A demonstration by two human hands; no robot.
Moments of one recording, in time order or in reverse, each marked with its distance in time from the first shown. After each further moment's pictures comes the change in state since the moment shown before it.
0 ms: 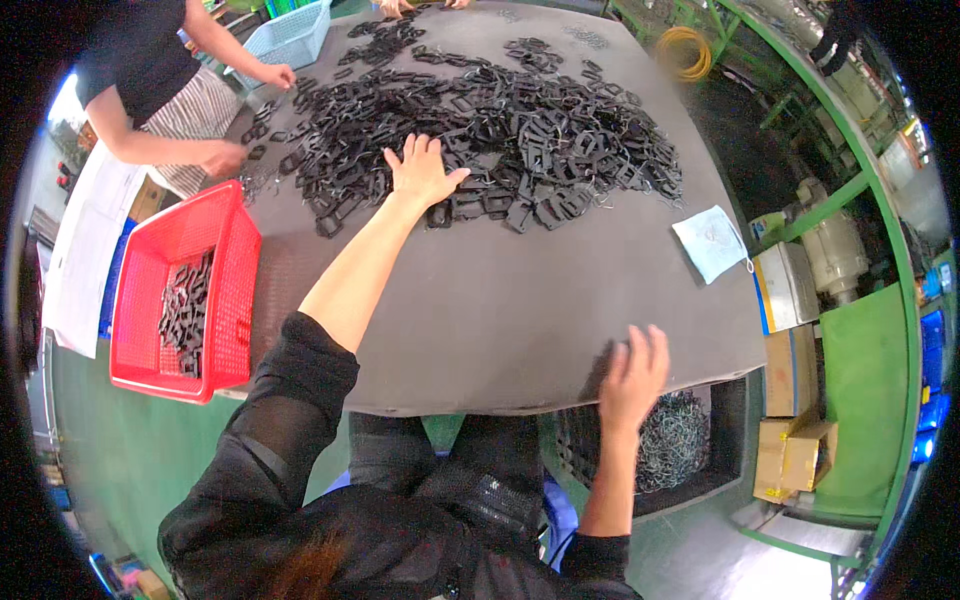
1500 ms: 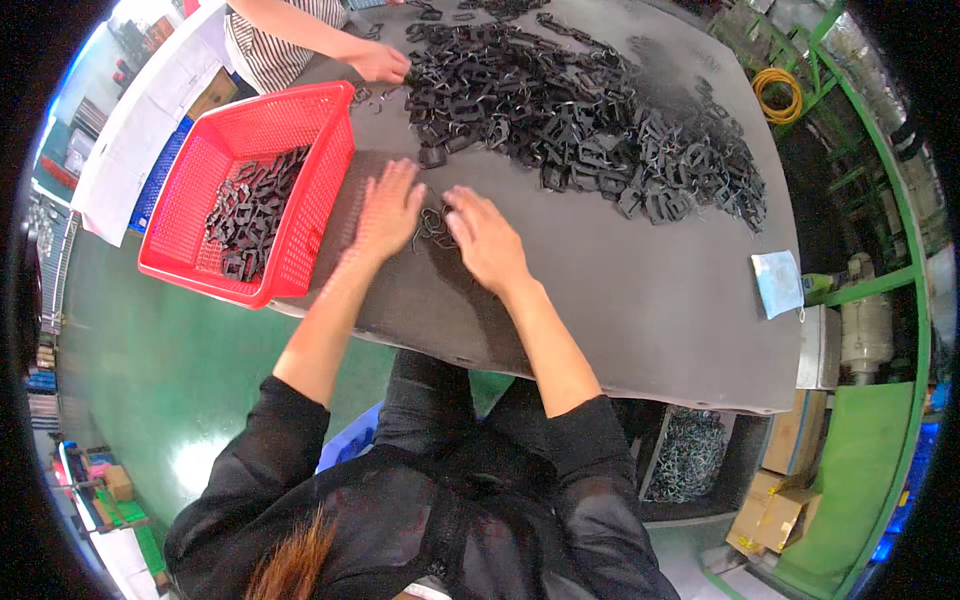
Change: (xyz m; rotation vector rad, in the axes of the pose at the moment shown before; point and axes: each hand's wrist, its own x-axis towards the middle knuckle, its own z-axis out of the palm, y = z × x) left_hand -0.175 -0.162 -0.012 -0.228 0.105 -0.098; right_hand 0.029 -0.253 0.140 0.917 -0.553 -0.527
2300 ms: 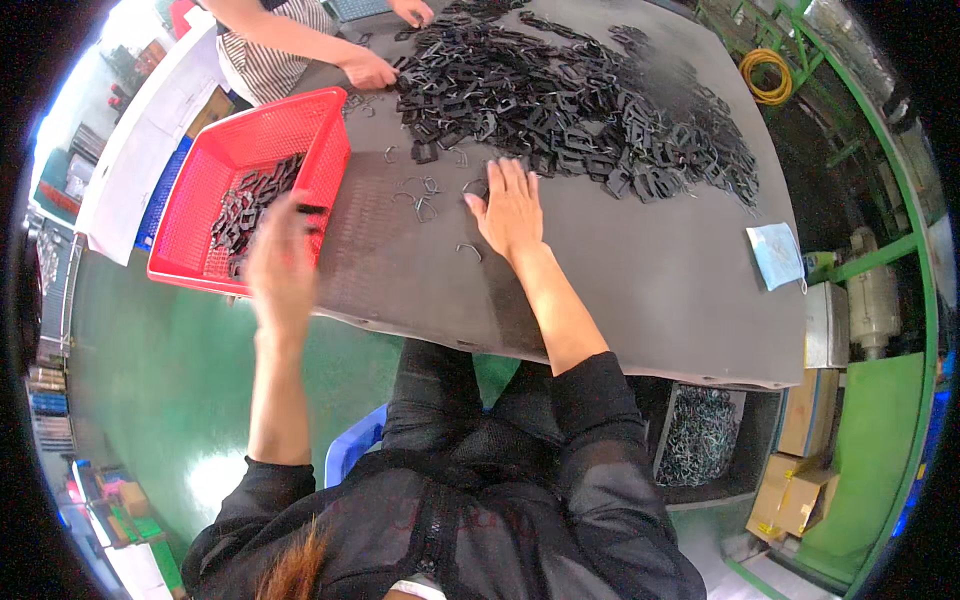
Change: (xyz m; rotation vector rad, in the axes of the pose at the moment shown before) left_hand -0.086 0.055 -0.163 -0.091 0.452 0.075; right_hand -0.003 0.037 -0.012 -0.588 0.050 0.027
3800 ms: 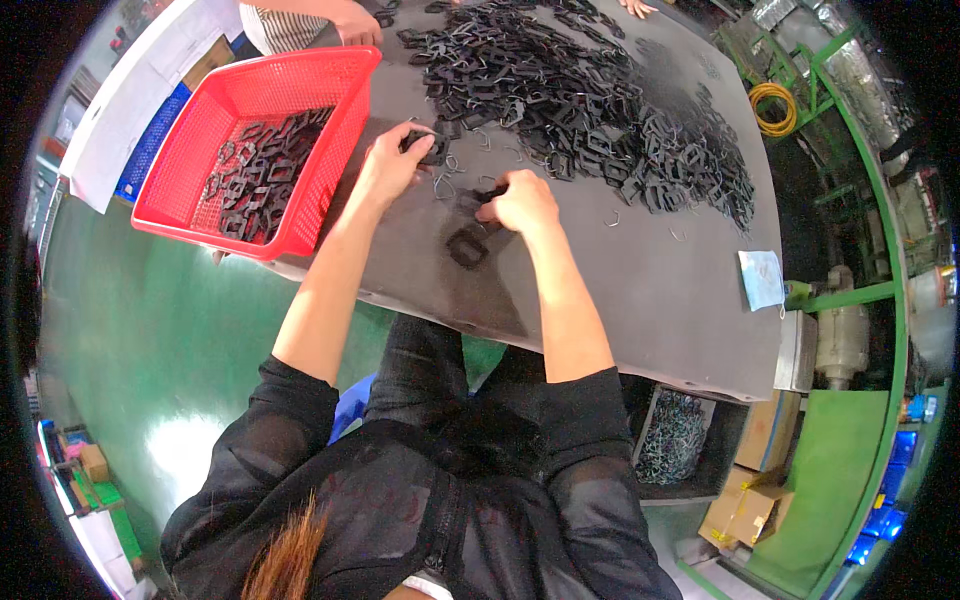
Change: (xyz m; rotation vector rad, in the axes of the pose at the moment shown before) left_hand 0.037 -0.034 0.121 -0.740 -0.335 -0.608; right_hand 0.028 -0.033 -0.055 0.185 -0.514 0.444
